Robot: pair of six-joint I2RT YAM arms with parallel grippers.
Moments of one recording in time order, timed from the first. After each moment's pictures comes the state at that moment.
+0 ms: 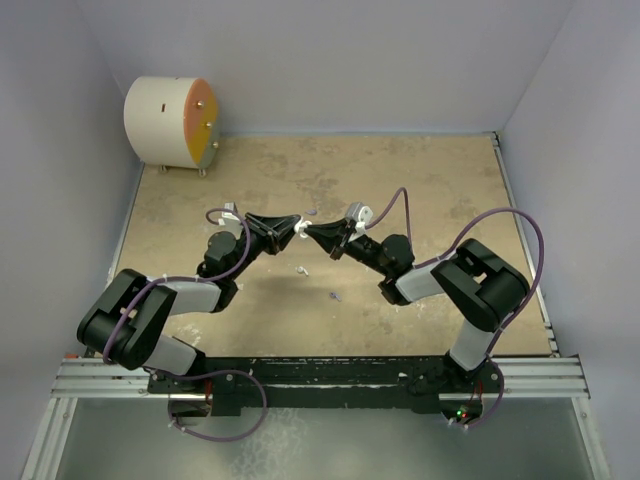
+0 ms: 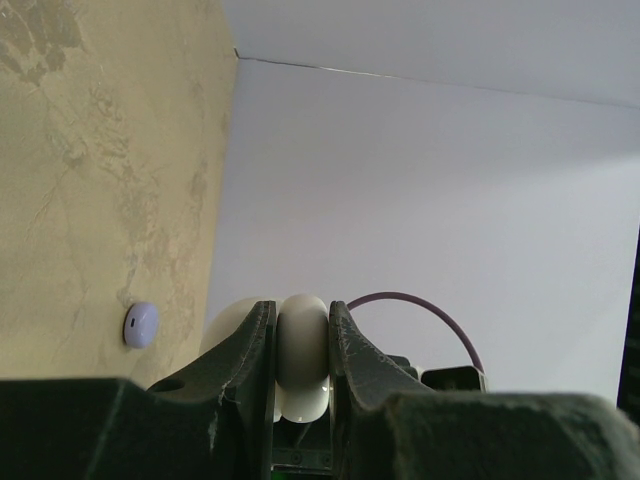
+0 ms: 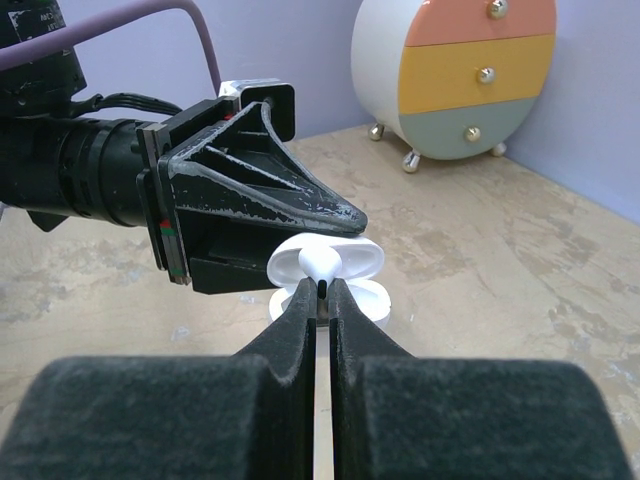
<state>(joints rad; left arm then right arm) -0.45 1.45 0.37 1.08 0.18 -1.67 0.70 1.75 0.56 1.46 -0.37 0.12</state>
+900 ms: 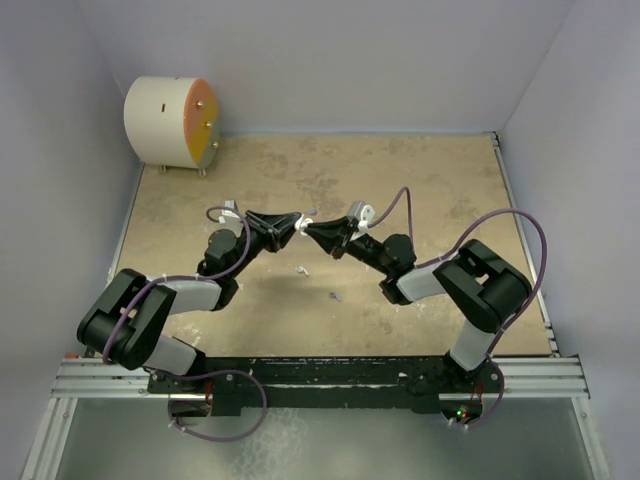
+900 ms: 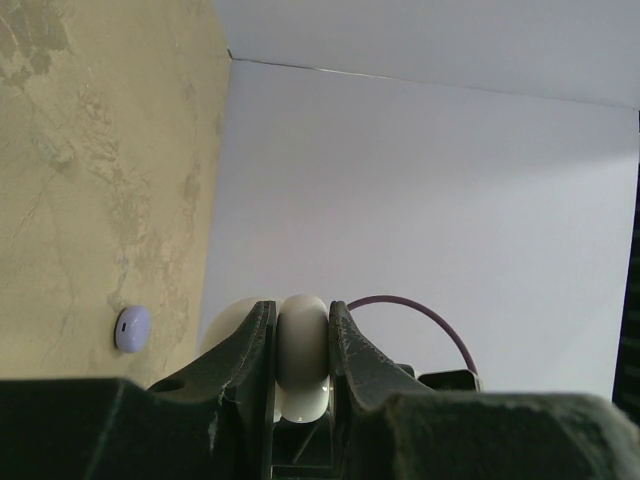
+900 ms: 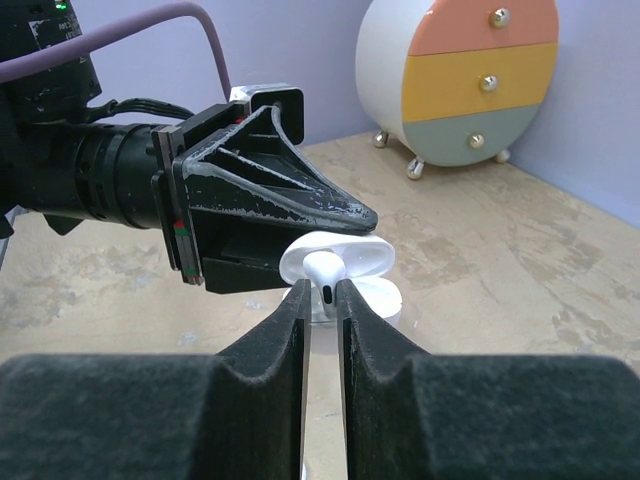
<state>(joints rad) -0.45 1.45 0.39 1.07 0.18 -1.67 0.69 1.74 0.56 1.47 -0.39 0.14</state>
